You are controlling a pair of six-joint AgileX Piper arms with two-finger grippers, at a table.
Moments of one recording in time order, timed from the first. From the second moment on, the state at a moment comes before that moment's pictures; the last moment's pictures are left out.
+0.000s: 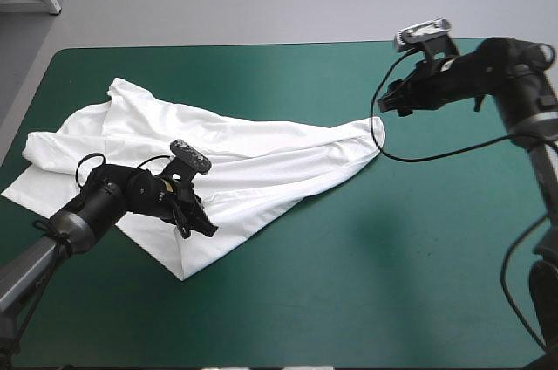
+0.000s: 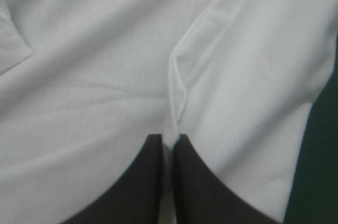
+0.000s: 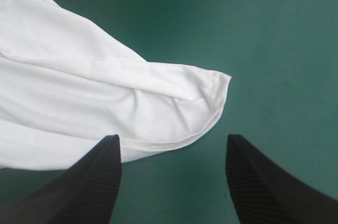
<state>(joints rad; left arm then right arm) -0.35 1.38 -0.90 -0.15 0.73 0.42 0.14 1.65 -1.68 0.31 1.02 -0.38</state>
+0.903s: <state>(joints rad) -0.34 1.38 -0.90 -0.26 0.76 0.48 0.17 2.13 -1.77 0.25 0.82 -0.34</state>
